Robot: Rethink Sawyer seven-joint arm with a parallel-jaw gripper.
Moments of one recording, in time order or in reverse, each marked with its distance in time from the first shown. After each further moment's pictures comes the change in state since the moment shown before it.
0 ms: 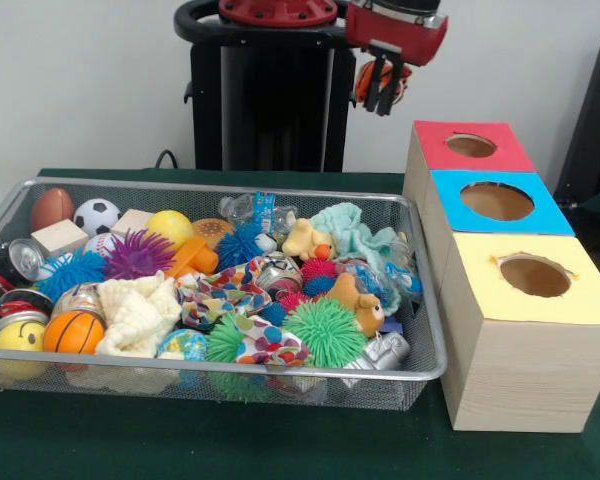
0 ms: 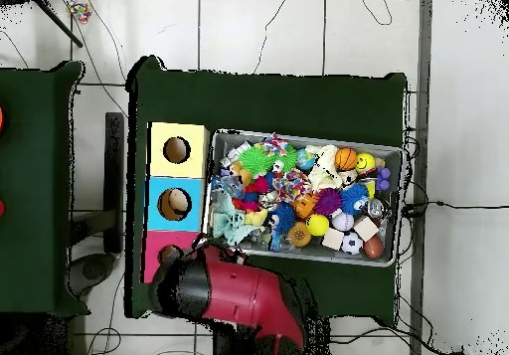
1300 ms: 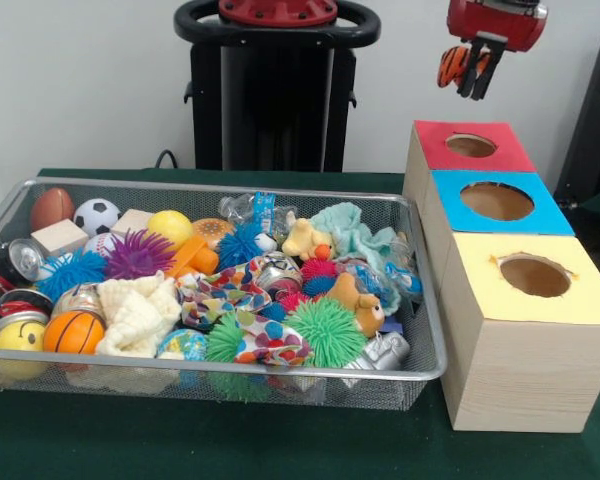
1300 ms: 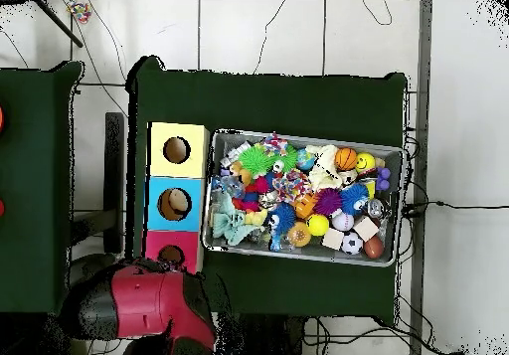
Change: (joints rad) arm 0.247 0.003 0.024 -0.048 -0.040 0.110 0.000
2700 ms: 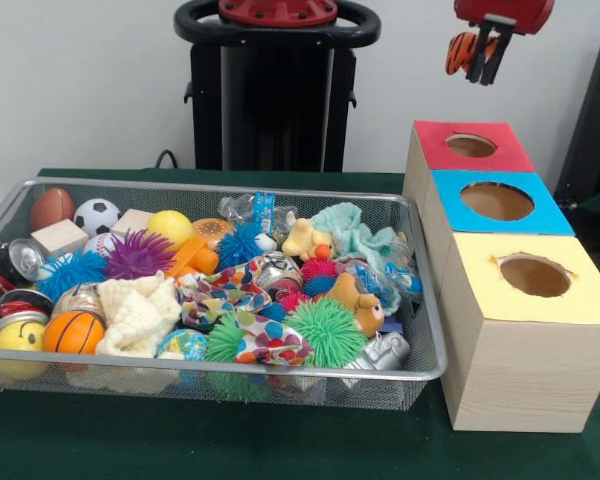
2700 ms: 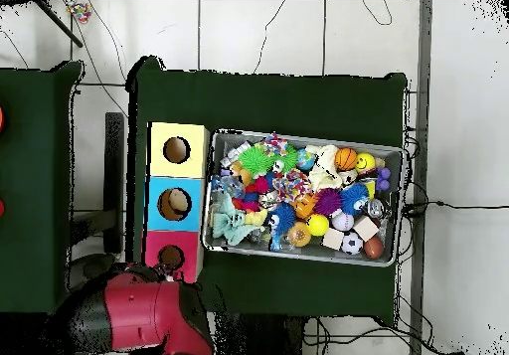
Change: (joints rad) arm 0.011 -0.049 0.002 0.025 0.008 0.000 0.000
